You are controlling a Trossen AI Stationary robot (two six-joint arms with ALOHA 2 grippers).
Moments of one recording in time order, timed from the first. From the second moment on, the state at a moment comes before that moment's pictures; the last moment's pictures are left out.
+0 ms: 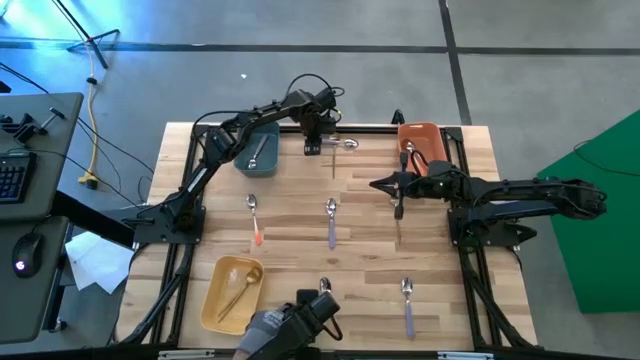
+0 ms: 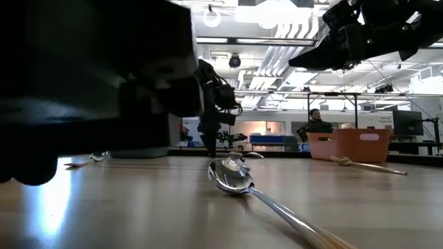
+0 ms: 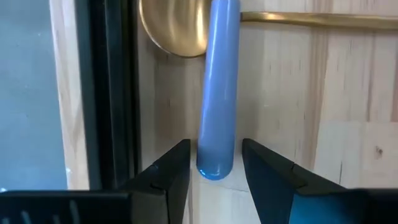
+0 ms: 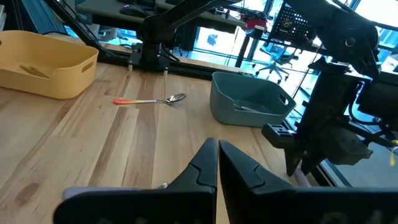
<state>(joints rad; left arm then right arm) 0.68 2.51 2.19 -1.05 0.06 0.67 -0.23 0.91 0.36 0.38 -0.07 -0.26</state>
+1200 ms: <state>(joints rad) 0.61 2.25 2.22 -1.14 -0.01 0.55 -0.23 0.91 0.36 0.36 -0.07 -0.26</state>
